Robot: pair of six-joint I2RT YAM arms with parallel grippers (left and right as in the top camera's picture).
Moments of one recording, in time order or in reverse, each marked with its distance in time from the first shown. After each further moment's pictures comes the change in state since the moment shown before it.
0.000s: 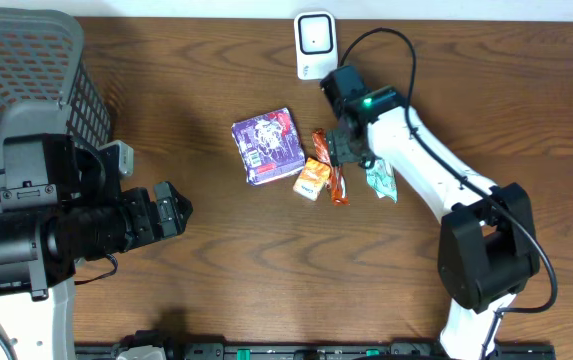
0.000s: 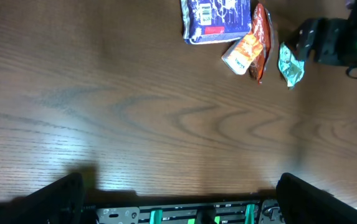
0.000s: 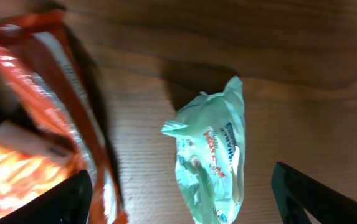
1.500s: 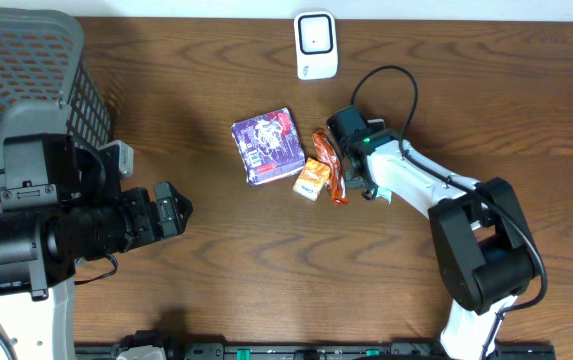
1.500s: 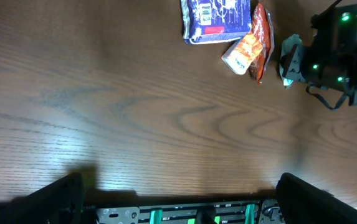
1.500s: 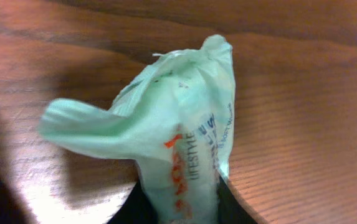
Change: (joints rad) left arm 0.000 0.000 0.000 0.000 0.000 0.000; right arm -0.010 -0.009 -0.314 0.298 0.086 0.085
